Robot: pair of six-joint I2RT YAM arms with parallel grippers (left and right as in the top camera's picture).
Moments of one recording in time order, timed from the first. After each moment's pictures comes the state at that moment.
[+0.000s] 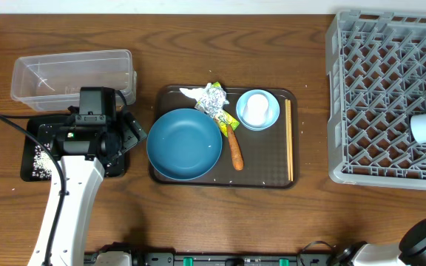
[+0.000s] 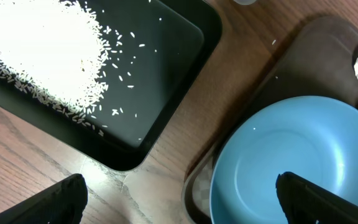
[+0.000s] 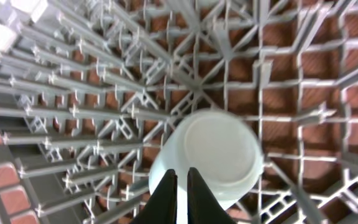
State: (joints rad) left arm 0.00 1.26 1.05 -0.99 -0.12 -0.62; right arm -0.76 1.63 1.30 -0.60 -0.27 0.27
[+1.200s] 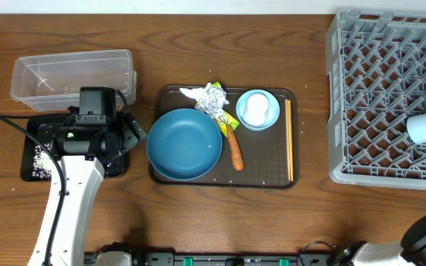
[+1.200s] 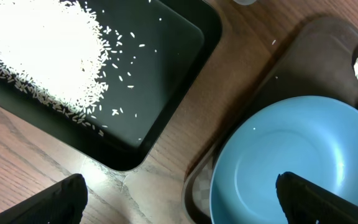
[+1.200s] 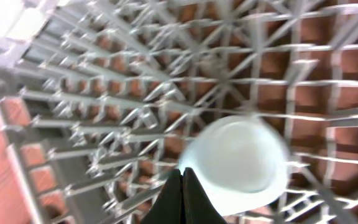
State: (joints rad) left arm 0.00 1.26 1.05 -0.99 -0.12 -0.62; right arm -0.72 1.65 1.36 -0.69 -0.35 0.25
